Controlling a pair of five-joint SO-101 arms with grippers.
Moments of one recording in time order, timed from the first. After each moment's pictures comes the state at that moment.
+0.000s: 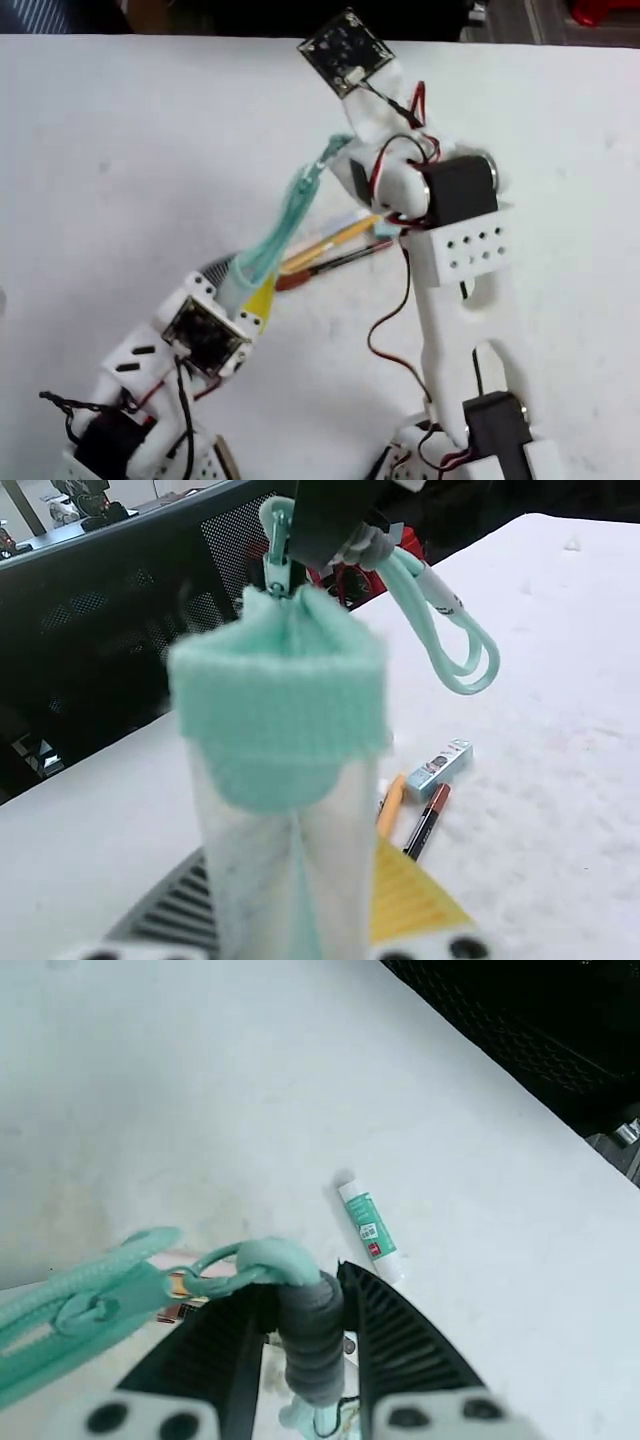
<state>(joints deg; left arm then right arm) 26.2 -104.3 74.2 54.5 -11.7 -19.0 -12.6 -19.1 85.5 25.7</state>
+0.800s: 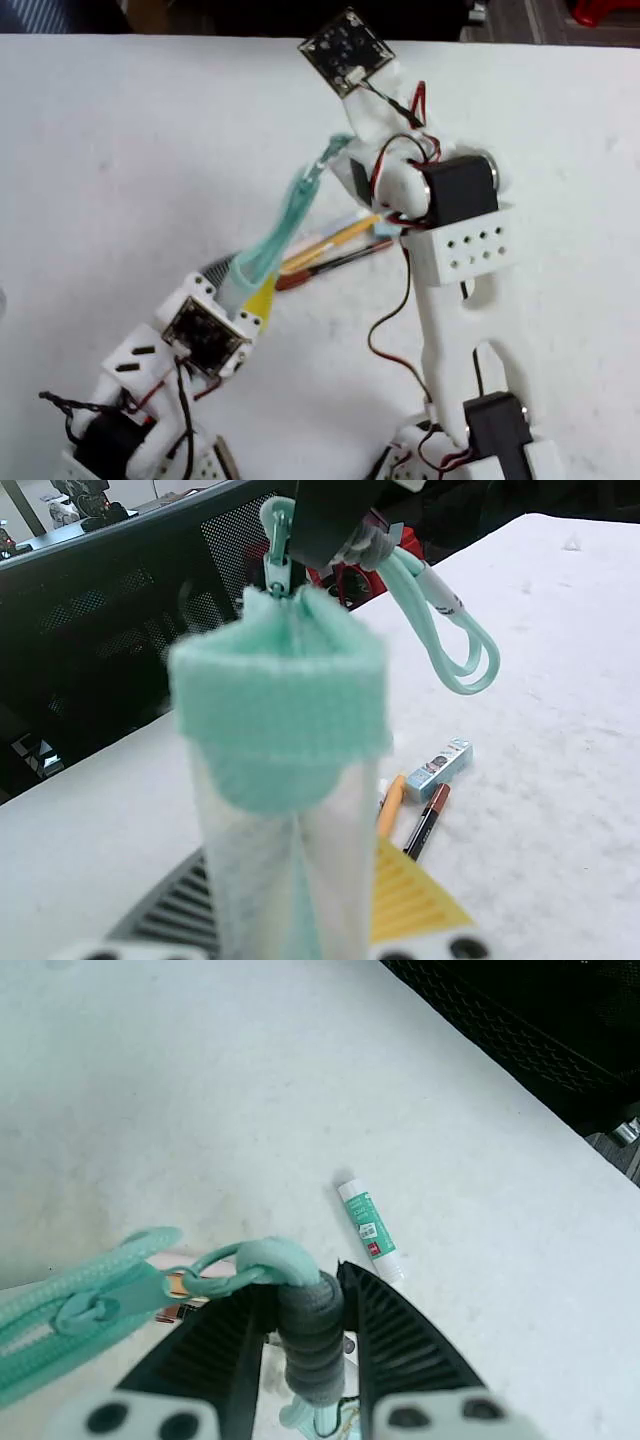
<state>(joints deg) 26.2 -104.3 74.2 54.5 -11.7 -18.8 -12.6 -19.1 85.5 25.7</state>
